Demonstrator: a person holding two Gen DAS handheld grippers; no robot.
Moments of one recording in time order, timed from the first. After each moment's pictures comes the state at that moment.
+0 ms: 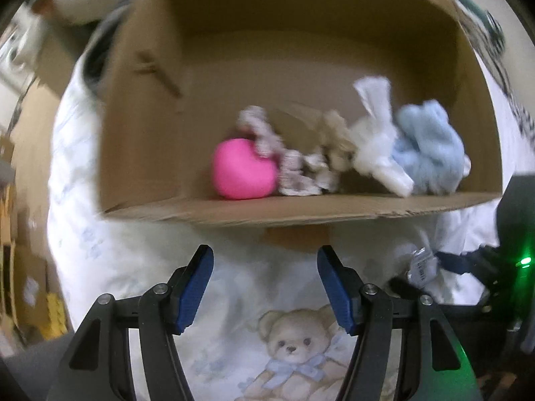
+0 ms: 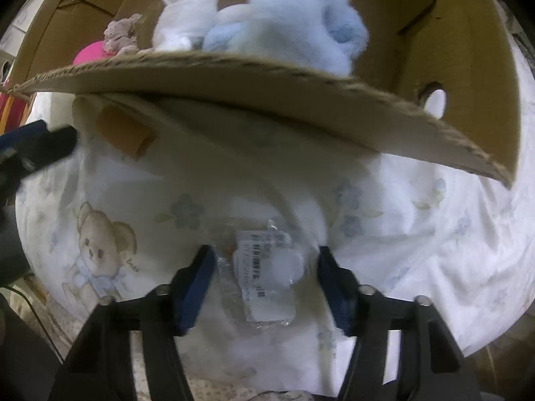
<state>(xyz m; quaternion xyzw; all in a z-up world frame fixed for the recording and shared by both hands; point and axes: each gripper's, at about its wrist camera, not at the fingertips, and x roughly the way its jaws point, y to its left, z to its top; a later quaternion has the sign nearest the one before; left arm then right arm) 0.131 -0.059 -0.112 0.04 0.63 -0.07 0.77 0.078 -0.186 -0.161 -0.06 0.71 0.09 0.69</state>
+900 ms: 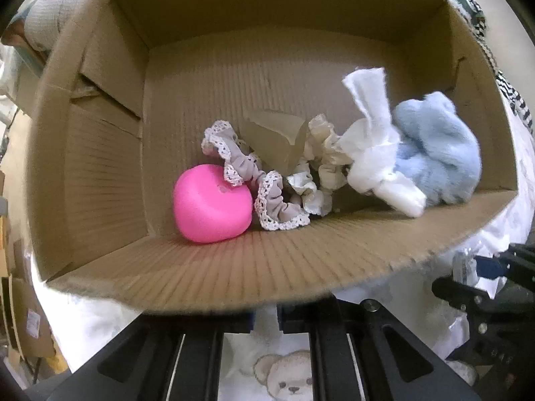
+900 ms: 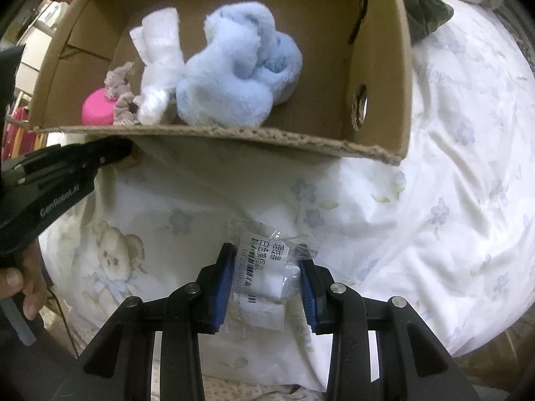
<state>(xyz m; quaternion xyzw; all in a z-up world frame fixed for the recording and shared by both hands) 0.151 -0.062 -0.129 0.06 0.61 -0.11 0.79 0.081 -0.226 -0.127 0.01 0.69 0.09 0.72</state>
